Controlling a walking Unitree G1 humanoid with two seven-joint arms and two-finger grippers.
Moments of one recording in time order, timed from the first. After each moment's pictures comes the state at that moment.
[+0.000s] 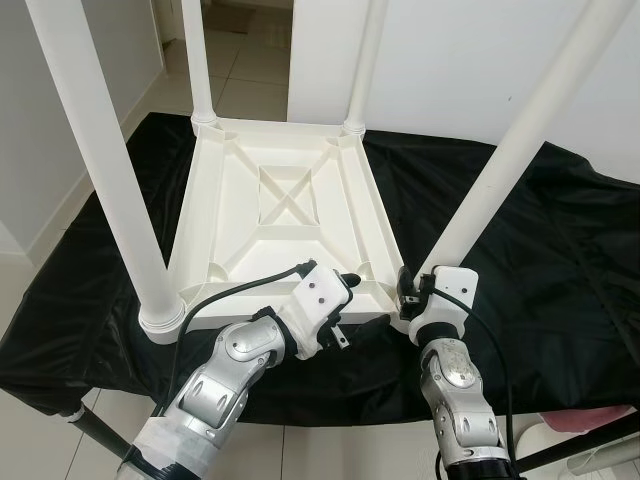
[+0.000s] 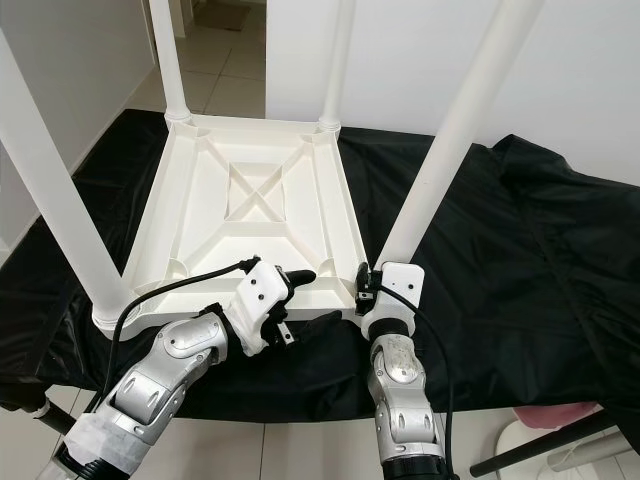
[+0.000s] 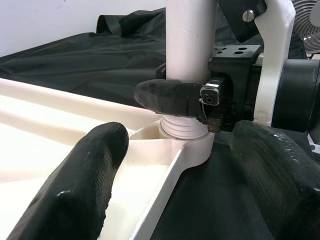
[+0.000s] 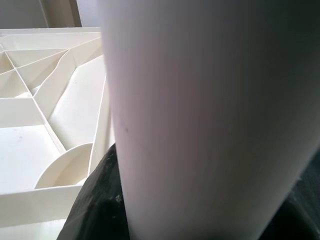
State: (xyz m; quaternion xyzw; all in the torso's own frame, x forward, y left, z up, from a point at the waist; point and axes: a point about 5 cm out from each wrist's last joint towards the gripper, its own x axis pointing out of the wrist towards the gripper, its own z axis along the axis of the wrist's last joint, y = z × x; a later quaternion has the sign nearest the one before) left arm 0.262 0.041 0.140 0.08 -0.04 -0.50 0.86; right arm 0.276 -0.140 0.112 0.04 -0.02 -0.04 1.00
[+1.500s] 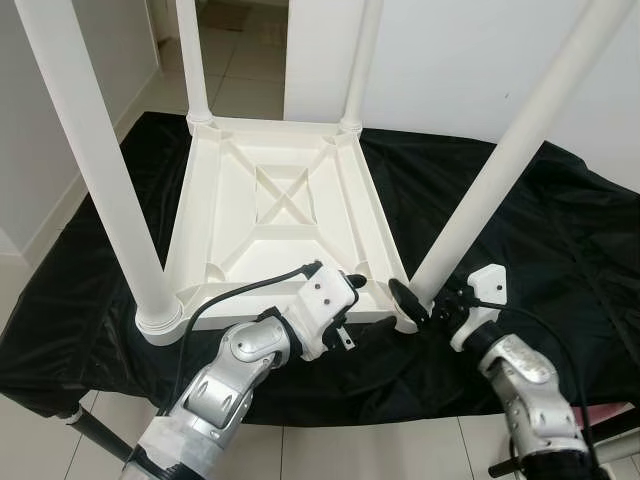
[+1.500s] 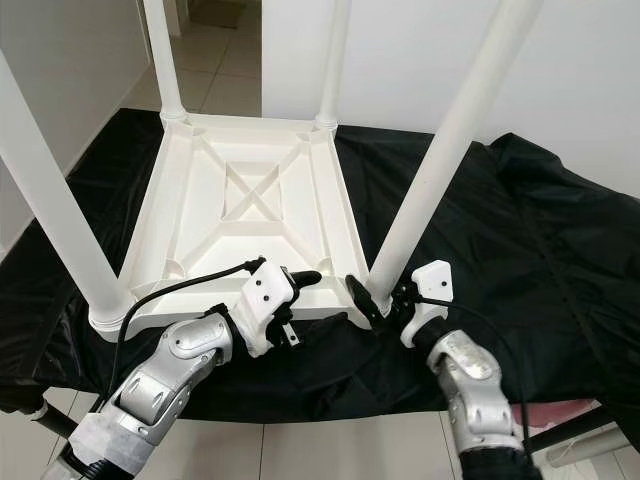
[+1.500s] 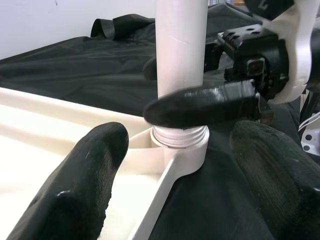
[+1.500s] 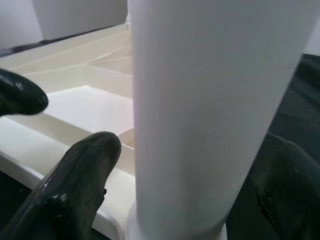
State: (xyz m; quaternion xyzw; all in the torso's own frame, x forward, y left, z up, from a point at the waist) left arm 0.261 0.035 0.144 0.08 -0.05 -0.51 0.86; right arm 0.278 -0.189 0.121 -0.03 -0.03 0.29 0.96
